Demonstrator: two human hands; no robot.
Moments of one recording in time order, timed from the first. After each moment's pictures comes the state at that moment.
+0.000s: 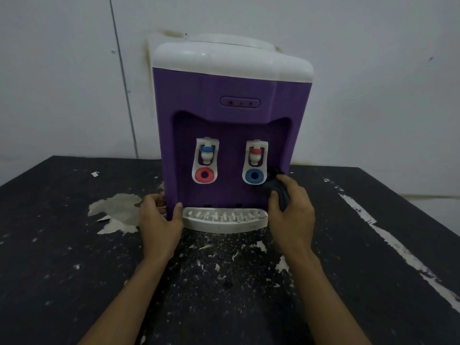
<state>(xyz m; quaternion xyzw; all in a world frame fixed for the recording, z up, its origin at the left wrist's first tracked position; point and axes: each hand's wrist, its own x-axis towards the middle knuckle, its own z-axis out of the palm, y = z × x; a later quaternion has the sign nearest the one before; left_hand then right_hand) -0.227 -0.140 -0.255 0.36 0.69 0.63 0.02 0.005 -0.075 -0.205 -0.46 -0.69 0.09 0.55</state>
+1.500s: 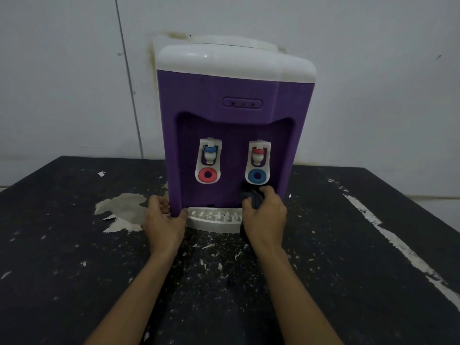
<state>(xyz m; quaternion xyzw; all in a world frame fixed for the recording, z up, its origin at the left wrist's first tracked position) -0.225 -0.136 -0.256 0.31 0.72 0.62 0.04 -0.048 -0.079 -0.216 -0.51 -0.66 0.18 0.51</state>
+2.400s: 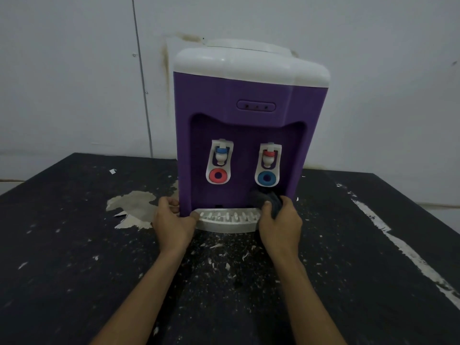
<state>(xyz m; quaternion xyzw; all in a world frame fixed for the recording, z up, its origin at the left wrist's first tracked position) -0.219 -0.144 -0.245 0.29 0.72 0.63 0.11 -0.031 -0.087 -0.215 -0.54 -0.64 0.22 0.50</state>
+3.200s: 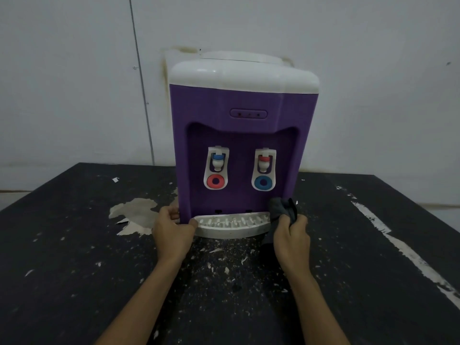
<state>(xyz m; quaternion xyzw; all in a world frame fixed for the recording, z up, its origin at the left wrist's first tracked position) -0.211 -0.153 -0.239 0.27 0.71 0.63 0.14 -0.001 -0.094 -0.223 -0.55 -0.58 0.37 0.48</state>
